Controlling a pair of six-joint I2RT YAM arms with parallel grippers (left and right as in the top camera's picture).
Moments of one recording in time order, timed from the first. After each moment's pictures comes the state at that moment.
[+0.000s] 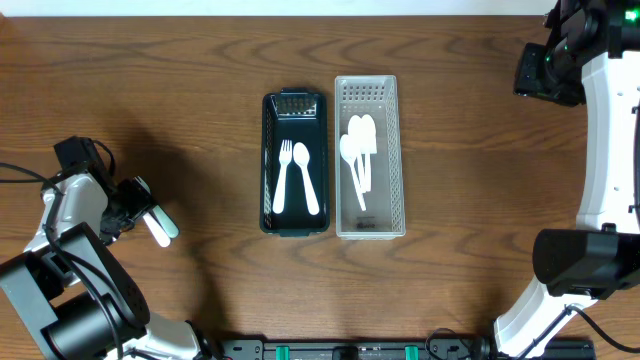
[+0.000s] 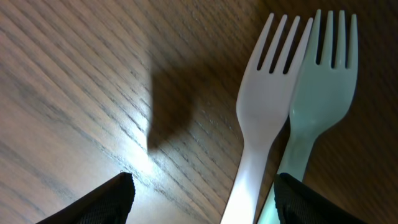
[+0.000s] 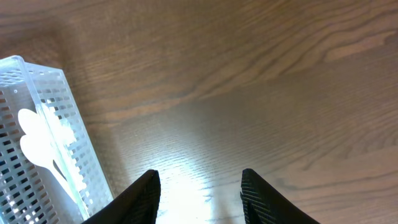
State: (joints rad) left arm 0.51 1.72 0.99 -0.69 -0.06 -0.28; right arm -0.07 1.94 2.22 -1.54 0.08 0.24
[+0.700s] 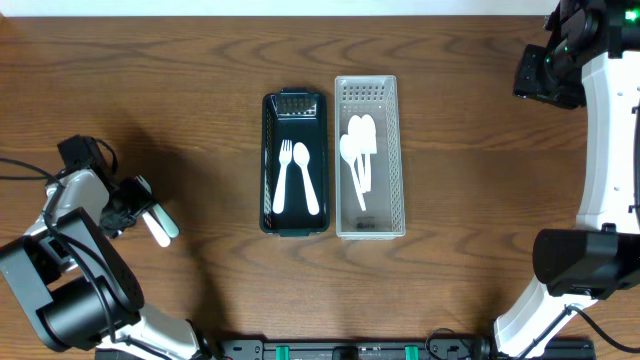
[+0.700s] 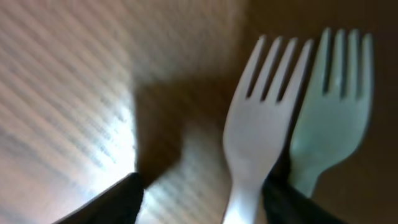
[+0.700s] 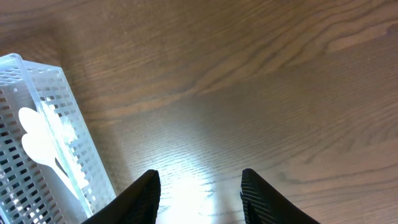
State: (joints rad) left arm 0.51 1.79 1.00 -0.62 -0.04 -0.27; right arm -0.07 1.94 2.22 -1.56 0.08 0.26
